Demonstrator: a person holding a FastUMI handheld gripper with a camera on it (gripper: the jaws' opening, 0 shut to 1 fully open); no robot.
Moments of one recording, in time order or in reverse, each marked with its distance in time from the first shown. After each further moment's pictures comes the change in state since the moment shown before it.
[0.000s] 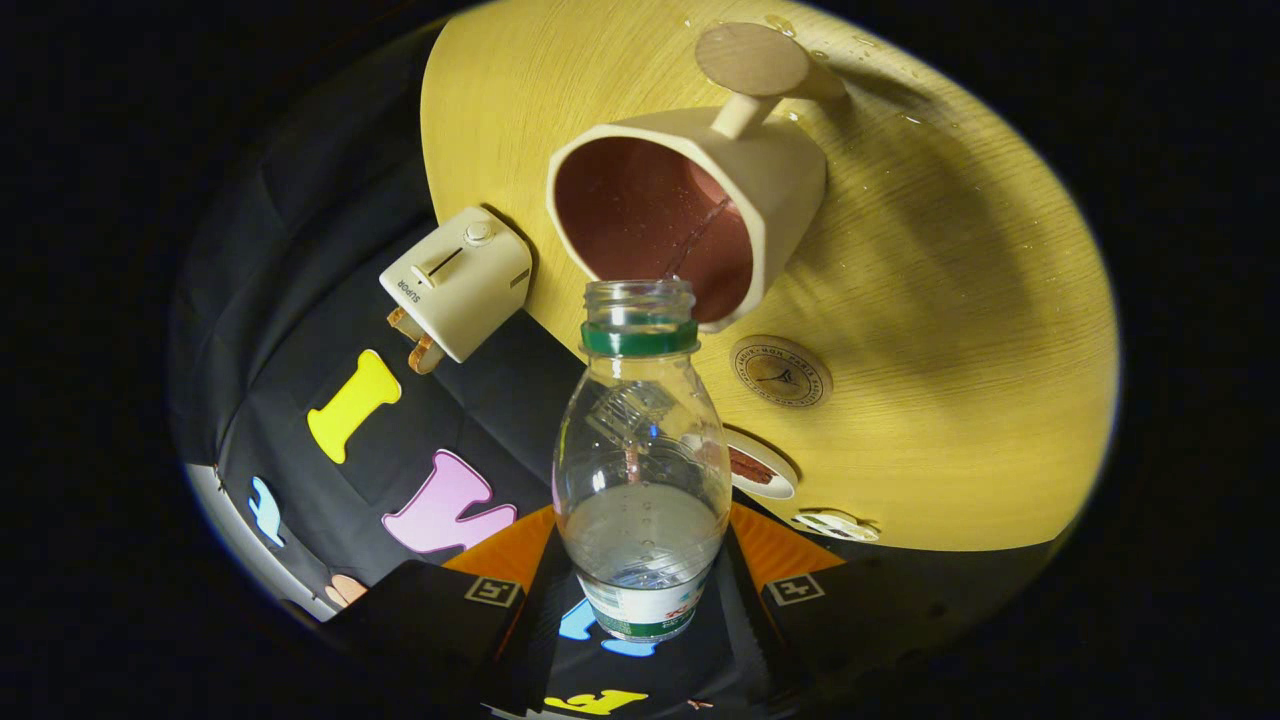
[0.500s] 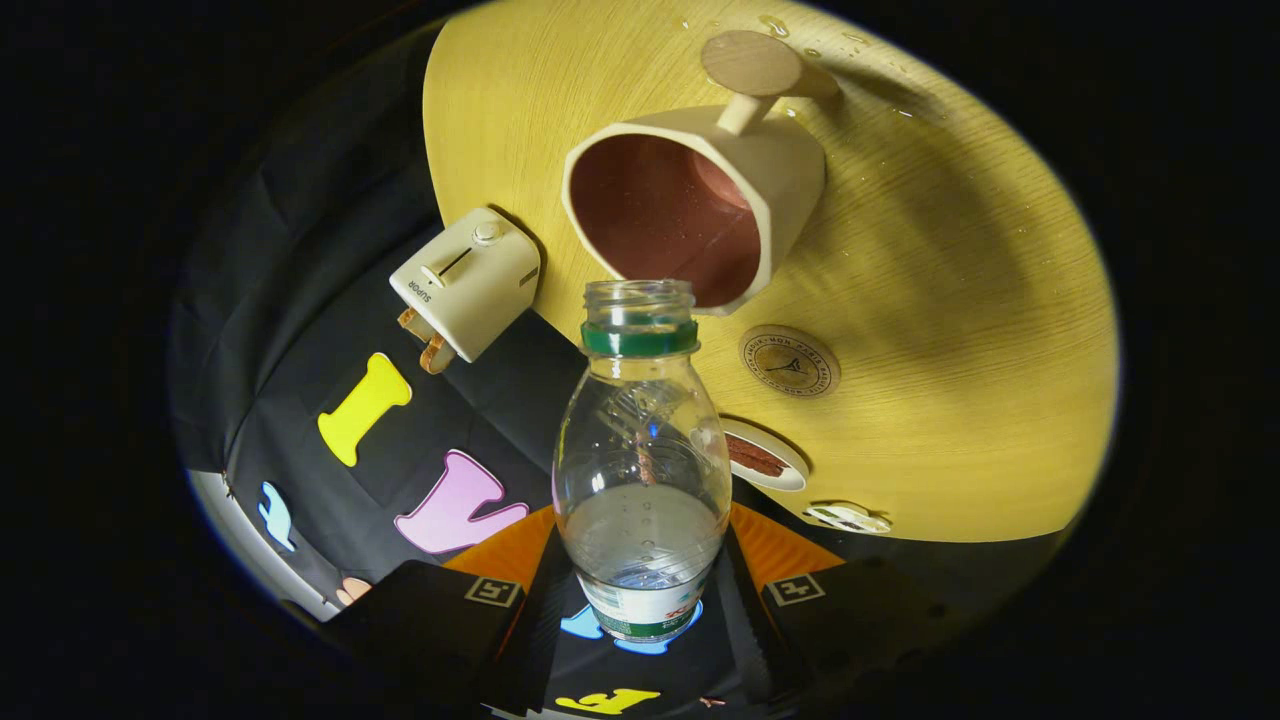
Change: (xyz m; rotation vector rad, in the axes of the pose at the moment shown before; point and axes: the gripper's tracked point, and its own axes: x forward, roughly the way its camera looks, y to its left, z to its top) arm -0.003 0.002 -0.007 0.008 0.011 0.020
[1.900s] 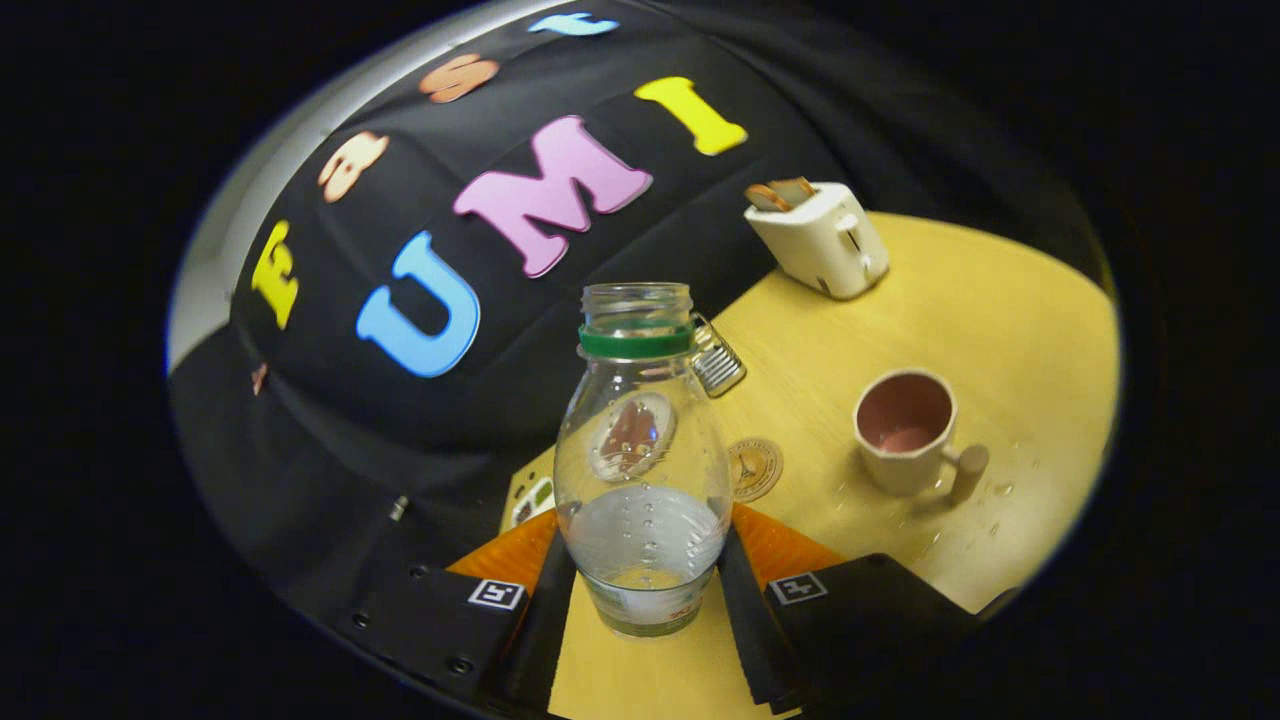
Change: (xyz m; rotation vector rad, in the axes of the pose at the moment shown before) arm -0.085 -0.059 -0.044 -1.949 0.028 0.047
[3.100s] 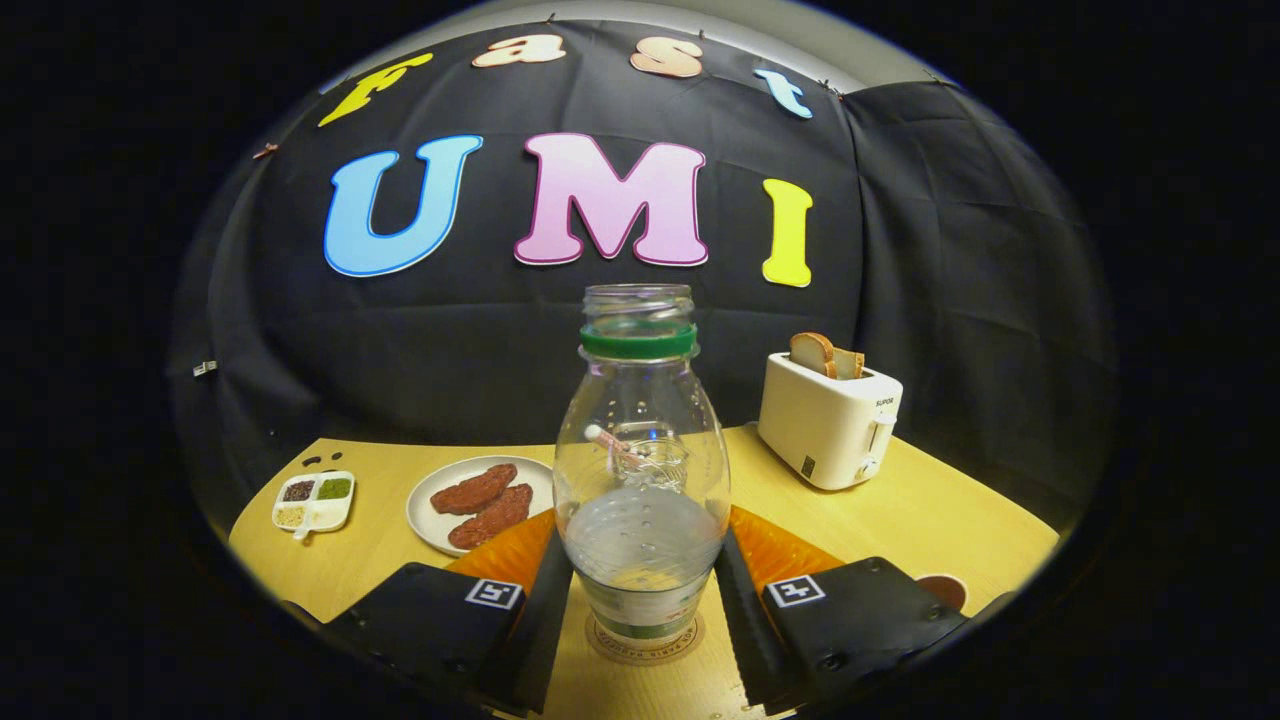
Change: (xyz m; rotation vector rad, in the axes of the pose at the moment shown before) arm 0.180 -0.024 0.032 -0.390 -0.252 -0.326
